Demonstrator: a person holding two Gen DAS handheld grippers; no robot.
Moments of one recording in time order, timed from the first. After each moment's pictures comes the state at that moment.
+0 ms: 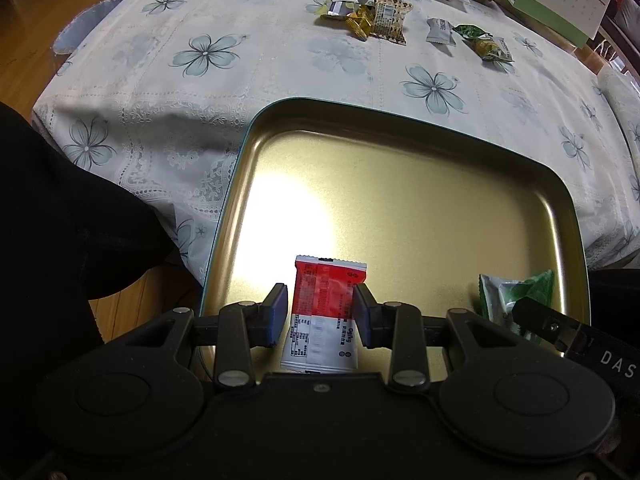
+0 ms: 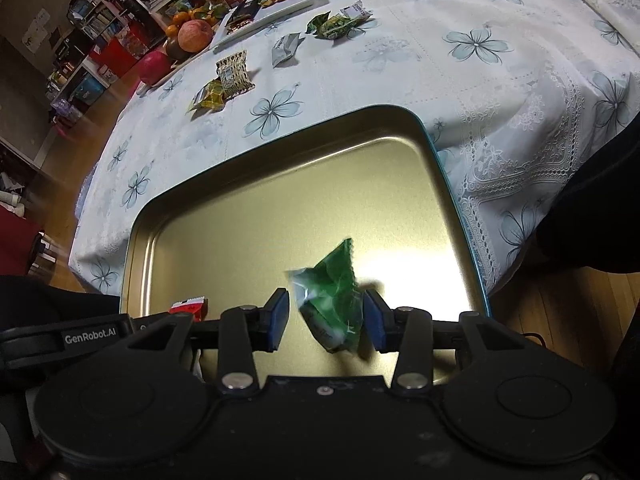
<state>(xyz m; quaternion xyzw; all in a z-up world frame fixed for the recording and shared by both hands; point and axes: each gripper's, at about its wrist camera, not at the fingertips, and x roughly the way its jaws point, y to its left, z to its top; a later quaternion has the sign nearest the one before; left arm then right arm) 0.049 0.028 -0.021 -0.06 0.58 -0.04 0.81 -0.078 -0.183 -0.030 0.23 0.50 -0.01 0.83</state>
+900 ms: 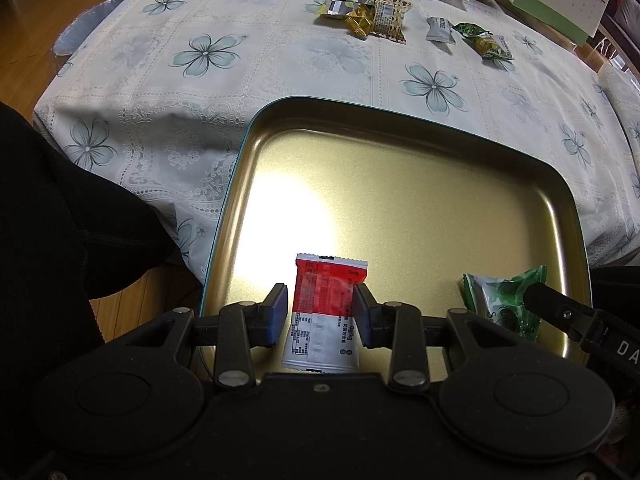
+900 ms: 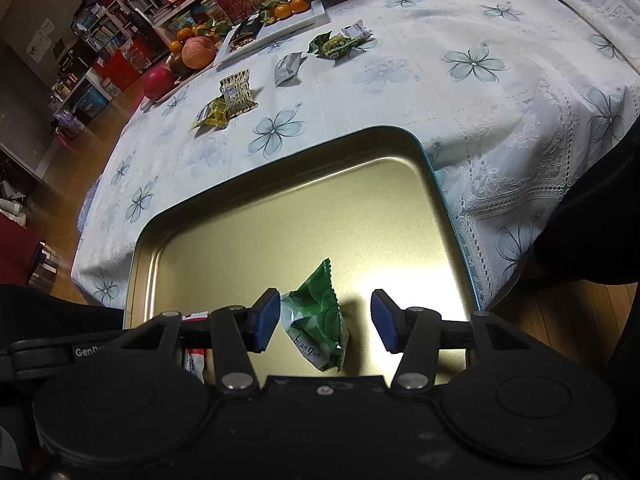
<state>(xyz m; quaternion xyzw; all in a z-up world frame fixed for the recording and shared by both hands) 0.048 0.027 -0.021 -0.05 0.58 -0.04 0.81 -0.081 -0.186 -0.023 0.23 0.48 -0.01 0.85</state>
